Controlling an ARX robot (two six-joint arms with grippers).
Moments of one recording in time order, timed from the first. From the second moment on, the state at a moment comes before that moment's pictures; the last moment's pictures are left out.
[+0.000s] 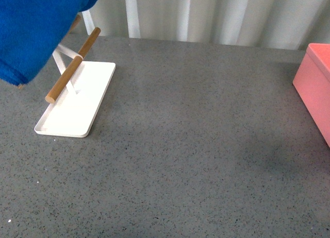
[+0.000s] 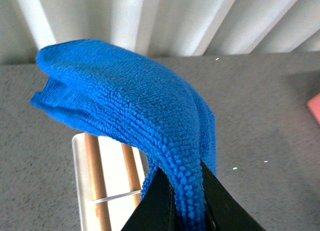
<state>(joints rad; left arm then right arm) 0.00 1.75 1.28 -0.02 0.43 0.03 0.00 0.00 0.02 0.00 0.00 0.00</state>
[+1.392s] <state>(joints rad) -0.30 1.59 1.08 0.21 0.56 -0.26 0.03 1.41 0.61 0.37 -0.97 0.08</state>
